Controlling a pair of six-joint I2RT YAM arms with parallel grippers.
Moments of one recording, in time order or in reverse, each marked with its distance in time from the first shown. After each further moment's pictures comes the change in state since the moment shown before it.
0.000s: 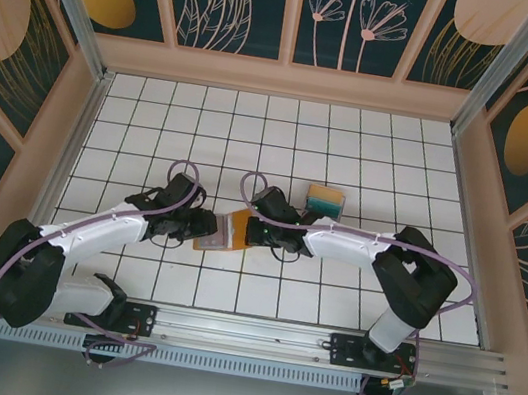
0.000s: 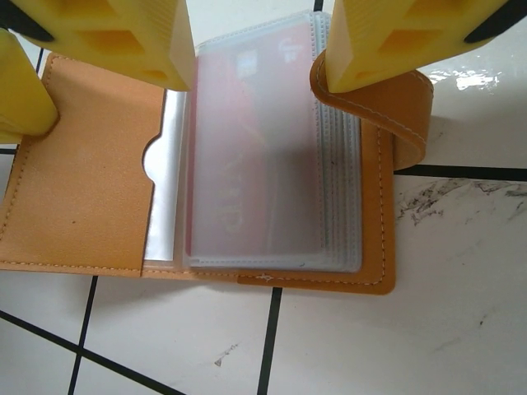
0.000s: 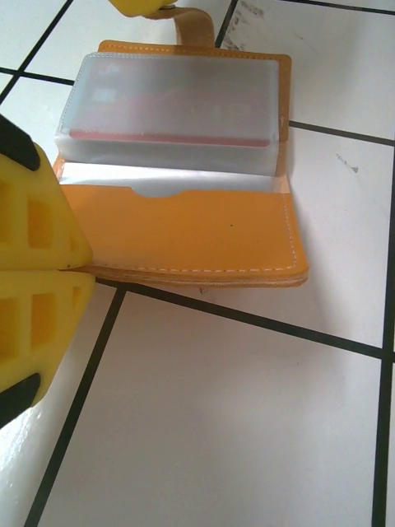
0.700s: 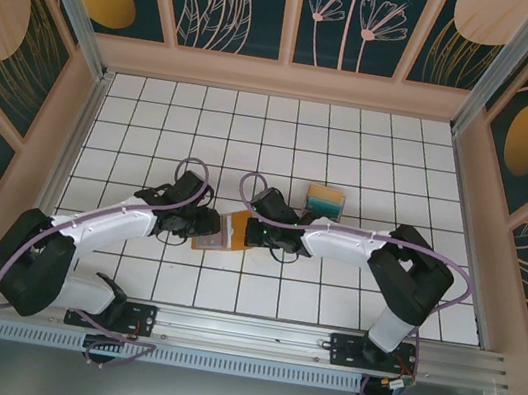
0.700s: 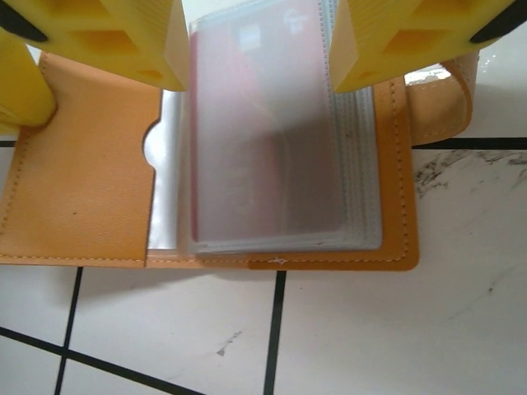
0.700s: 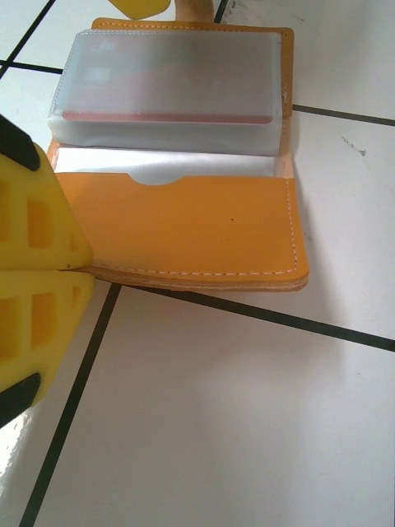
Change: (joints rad) left arm -0.025 0.074 0.052 -0.025 -0.056 0.039; right arm 0.001 0.023 -0.004 0.018 -0.001 0.019
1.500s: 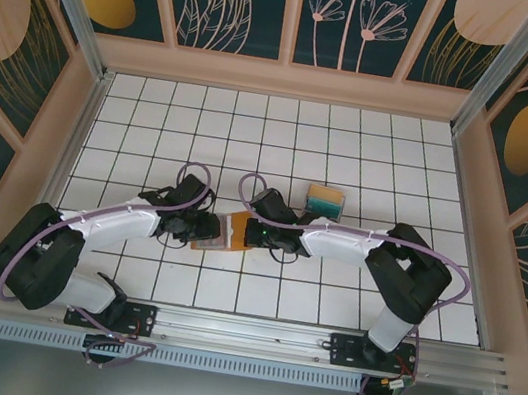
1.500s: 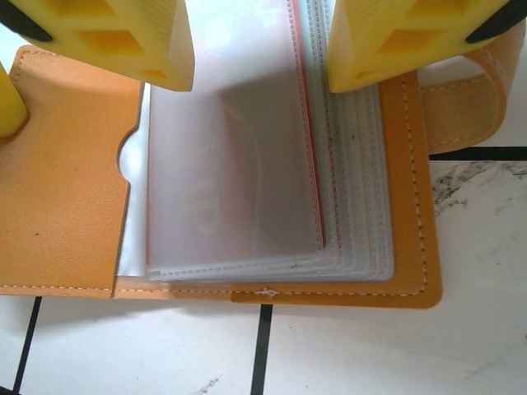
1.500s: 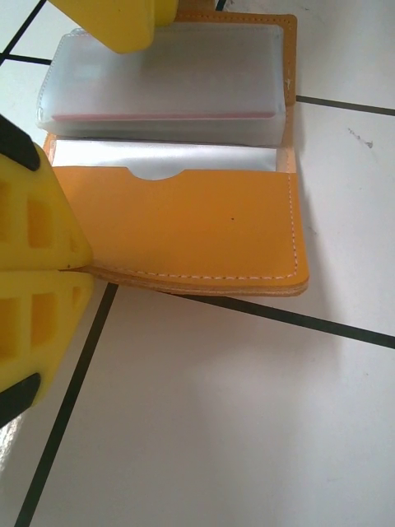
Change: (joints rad) left arm 0.000 0.042 -0.024 0.039 0.050 -0.001; right arm 0.001 0.015 0.000 0.006 -0.003 0.000
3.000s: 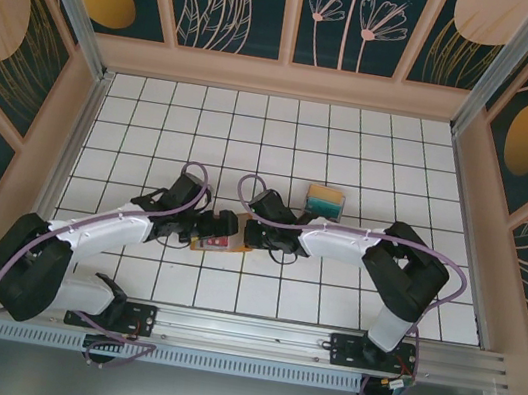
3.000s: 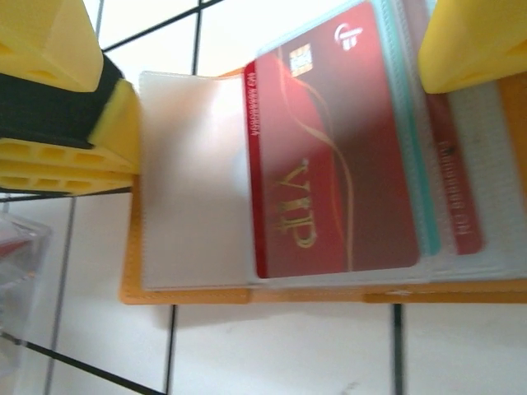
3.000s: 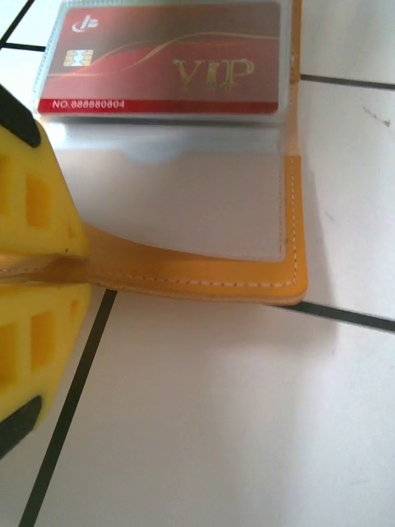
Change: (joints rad) left arm 0.000 -0.085 -0.036 0.074 0.099 0.000; right arm 0.001 0.014 0.000 -0.011 0.002 0.019
